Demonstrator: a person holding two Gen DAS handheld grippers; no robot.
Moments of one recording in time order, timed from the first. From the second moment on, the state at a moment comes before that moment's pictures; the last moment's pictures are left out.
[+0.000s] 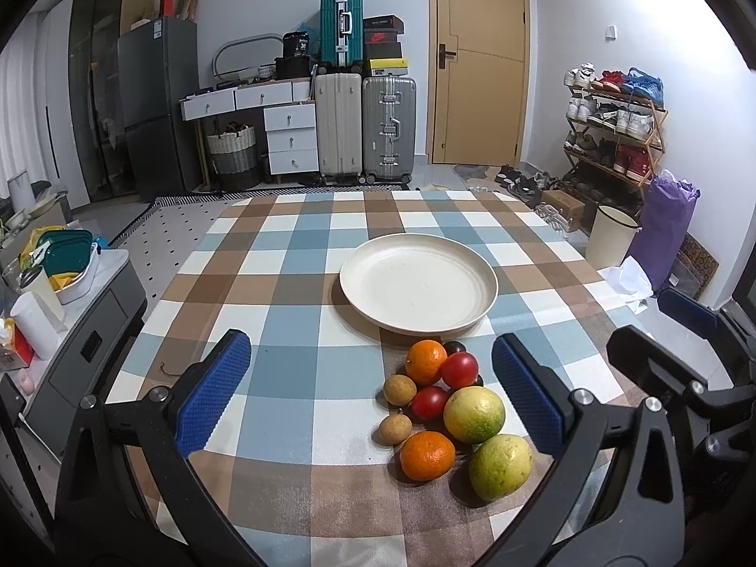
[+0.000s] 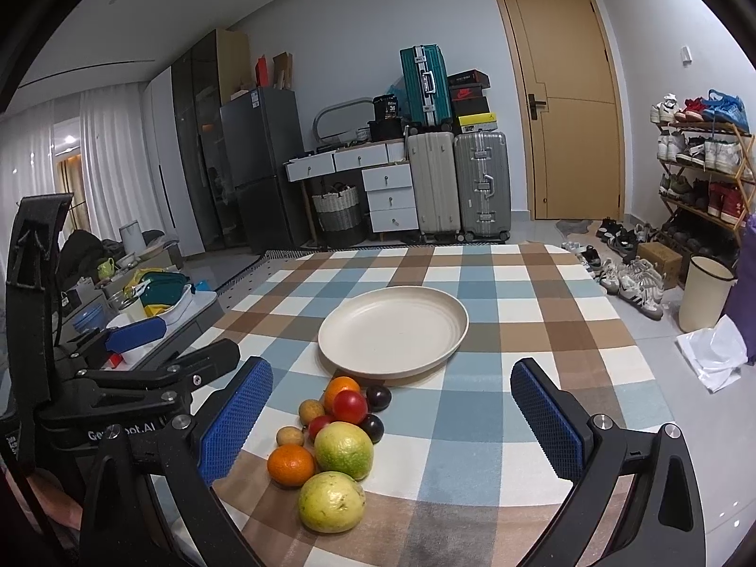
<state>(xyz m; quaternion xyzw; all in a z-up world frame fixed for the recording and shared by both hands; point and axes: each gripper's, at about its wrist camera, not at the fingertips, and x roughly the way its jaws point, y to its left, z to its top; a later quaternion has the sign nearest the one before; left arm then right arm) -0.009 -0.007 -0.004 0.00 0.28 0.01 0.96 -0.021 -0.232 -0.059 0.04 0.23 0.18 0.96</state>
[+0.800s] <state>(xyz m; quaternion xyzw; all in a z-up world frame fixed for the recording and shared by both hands) -0.017 -0.009 -0.004 0.00 0.27 0.01 0.96 -0.022 -0.229 -0.060 0.05 0.23 0.18 0.95</state>
